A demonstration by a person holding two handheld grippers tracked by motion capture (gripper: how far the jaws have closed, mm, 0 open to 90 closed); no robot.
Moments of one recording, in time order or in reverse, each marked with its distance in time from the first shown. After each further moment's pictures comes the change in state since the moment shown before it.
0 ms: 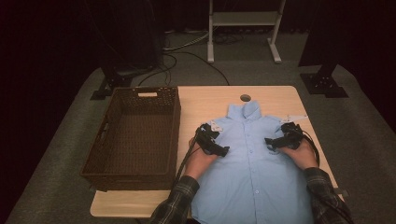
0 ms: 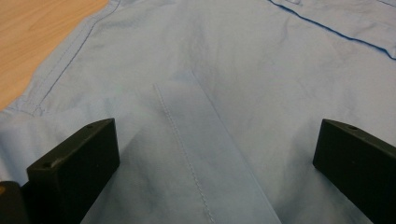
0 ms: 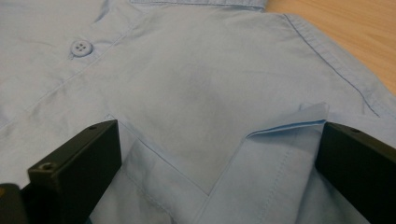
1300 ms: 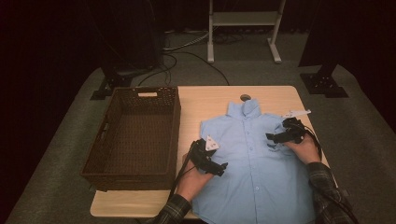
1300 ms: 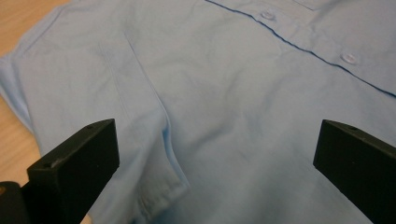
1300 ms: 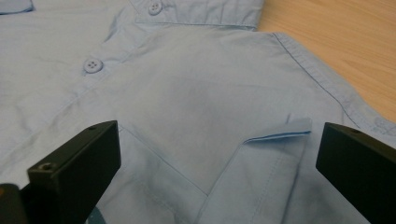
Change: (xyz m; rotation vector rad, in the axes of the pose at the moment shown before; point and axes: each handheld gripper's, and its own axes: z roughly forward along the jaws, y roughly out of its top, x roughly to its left) left arm -0.041 -0.022 -0.057 -0.051 -0.009 0.031; right arm -0.011 0.014 -0.004 -0.025 0.009 0.002
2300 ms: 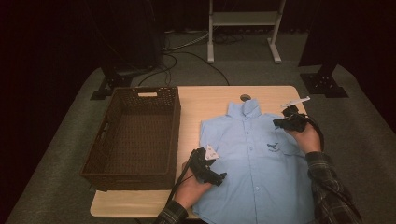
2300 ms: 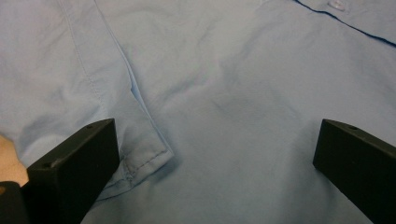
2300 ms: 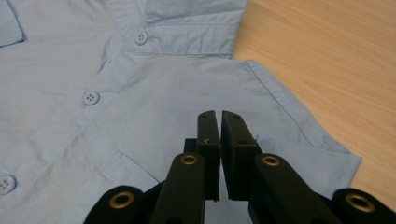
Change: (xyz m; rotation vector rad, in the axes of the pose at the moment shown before) left arm -0.014 -0.031 0.002 0.047 -0.050 0.029; right arm 0.000 0.042 -0.019 0.094 -0.059 0.031
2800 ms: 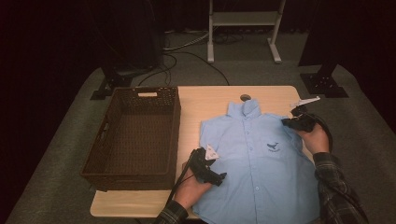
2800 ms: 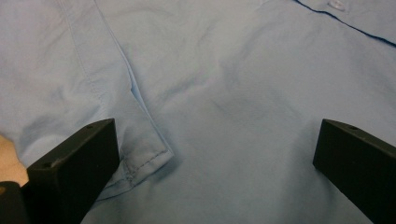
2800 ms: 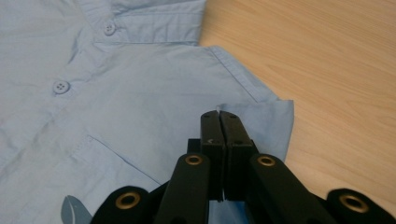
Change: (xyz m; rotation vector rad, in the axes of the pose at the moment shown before) left arm 0.000 0.000 0.000 0.000 0.000 0.000; right arm -0.019 -0.010 -0.013 0.003 -0.041 0.031
